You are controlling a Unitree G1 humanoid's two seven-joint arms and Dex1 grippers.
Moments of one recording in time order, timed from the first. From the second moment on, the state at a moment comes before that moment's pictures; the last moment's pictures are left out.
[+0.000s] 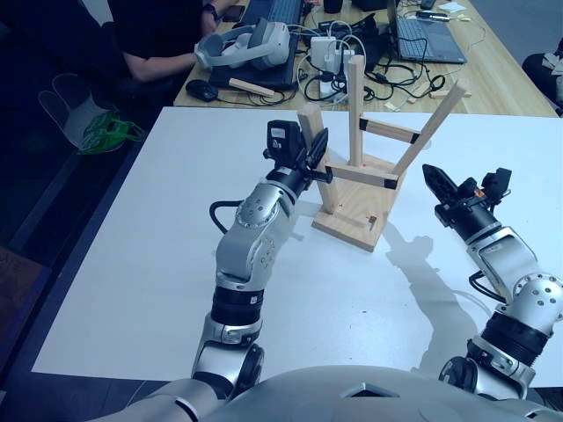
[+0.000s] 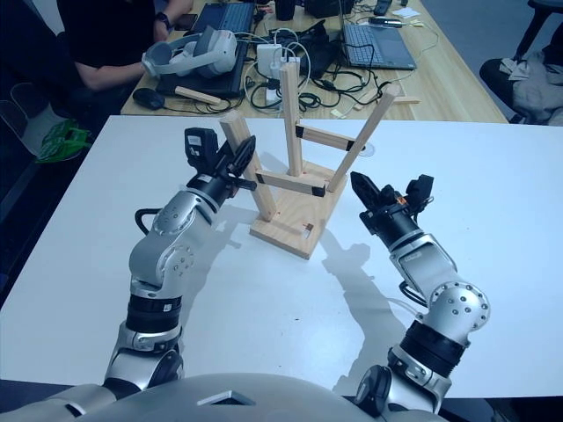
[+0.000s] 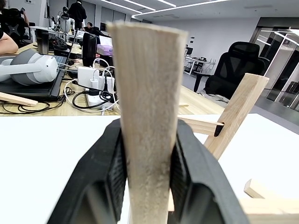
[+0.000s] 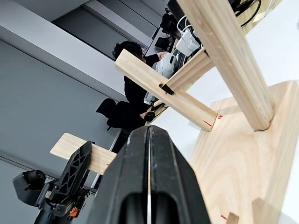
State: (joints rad) left arm -0.33 -0.02 -0.11 -0.24 -0.27 0.55 -0.08; right arm -0.16 -0.08 -0.60 -0.28 1.24 1.04 0.05
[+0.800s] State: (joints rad) left arm -0.47 -0.09 -0.12 0.09 -0.20 0.33 -0.08; right arm -0.13 -0.13 -0.51 -0.23 1.33 0.87 -0.03
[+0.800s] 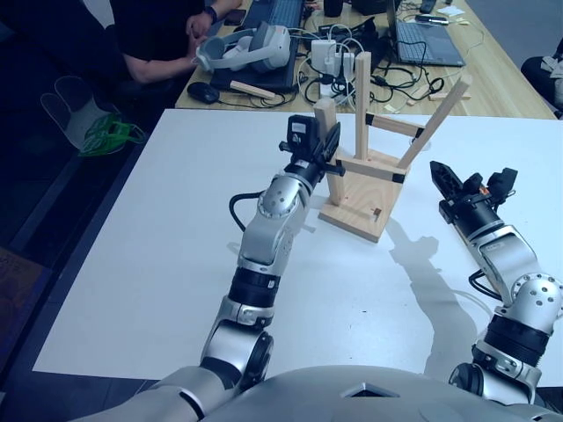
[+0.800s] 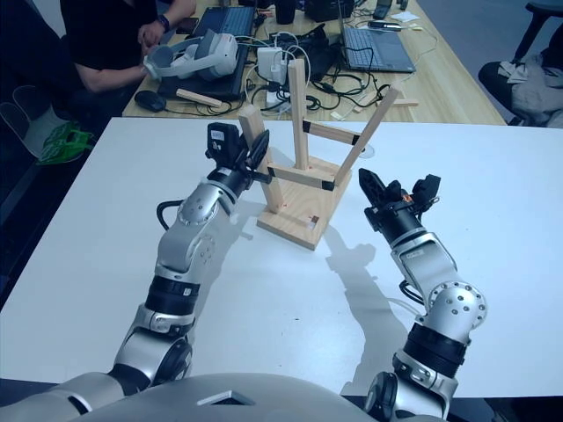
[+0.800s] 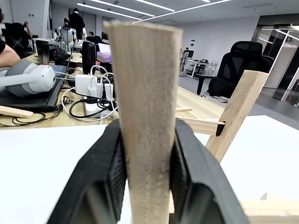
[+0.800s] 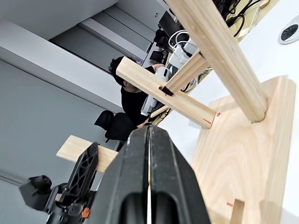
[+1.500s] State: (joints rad) left arm -0.55 -0.16 -0.12 0.32 -0.13 0.16 -0.05; right arm -0.13 -0.17 -0.46 -0.20 1.35 0.81 -0.04
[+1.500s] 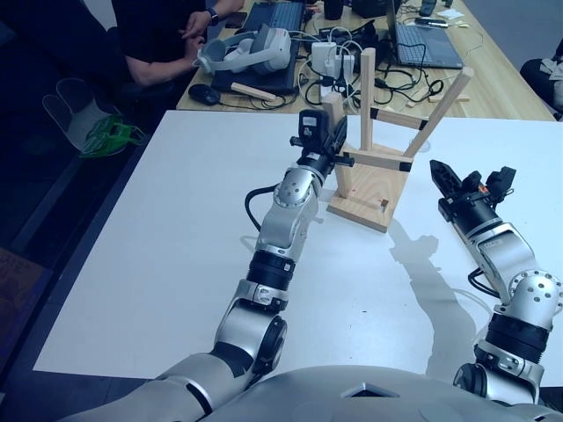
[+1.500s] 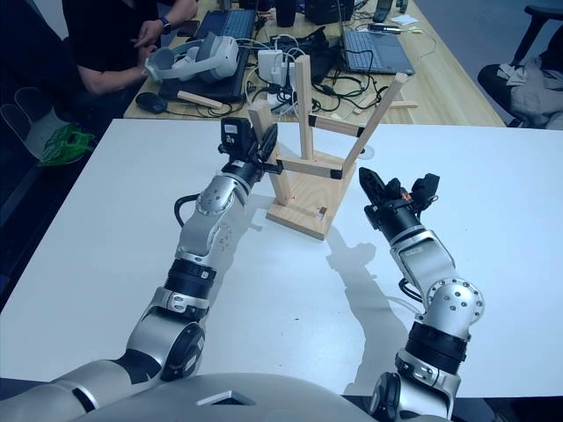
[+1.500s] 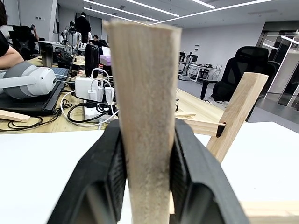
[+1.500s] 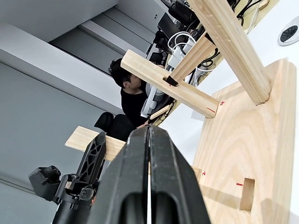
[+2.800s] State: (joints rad) left arm -0.47 -0.15 -0.11 0.03 -0.01 -0.08 -0.02; right arm -0.11 -0.15 -0.46 -0.21 1.32 0.67 -0.17
